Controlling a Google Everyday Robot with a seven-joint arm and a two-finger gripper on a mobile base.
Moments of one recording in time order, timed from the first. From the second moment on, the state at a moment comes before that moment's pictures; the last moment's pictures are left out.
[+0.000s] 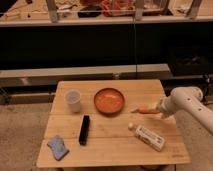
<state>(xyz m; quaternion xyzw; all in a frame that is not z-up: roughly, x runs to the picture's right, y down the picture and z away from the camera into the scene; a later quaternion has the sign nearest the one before) 0.300 0.157 0.844 -0.14 -0.21 -0.50 0.83</state>
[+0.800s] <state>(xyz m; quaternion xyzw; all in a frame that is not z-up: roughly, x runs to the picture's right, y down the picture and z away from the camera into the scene) 0.288 0.147 0.860 -0.20 -0.22 -0.37 0.88</state>
